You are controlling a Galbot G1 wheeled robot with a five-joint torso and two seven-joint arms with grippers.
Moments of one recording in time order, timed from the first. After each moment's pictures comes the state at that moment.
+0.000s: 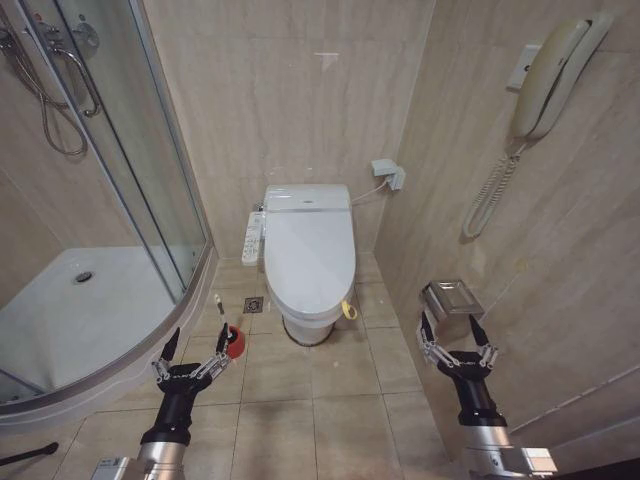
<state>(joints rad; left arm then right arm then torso) 1.74 -1.46 -0.58 -2.29 -0.36 -0.17 0.04 -1.69 1.45 0.65 2.13 0.32 0.44 -0.06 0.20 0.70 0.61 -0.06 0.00</state>
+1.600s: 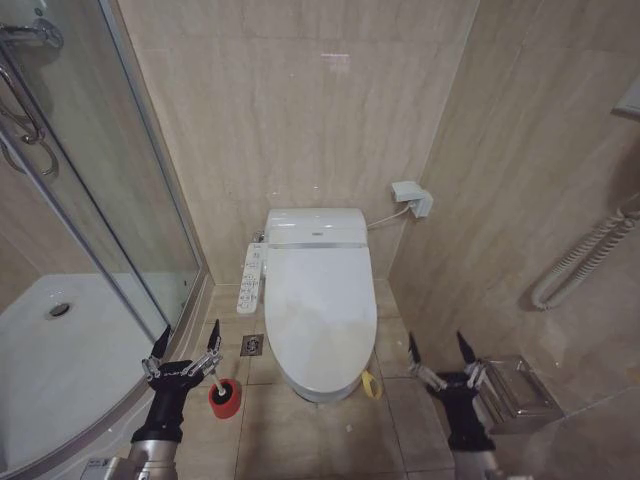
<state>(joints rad) 1.72 -1.44 -0.61 -2.26 -0.37 -0.18 0.04 -1.77 1.41 0.58 2.06 0.20 0.56 -0.03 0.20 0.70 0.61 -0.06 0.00</state>
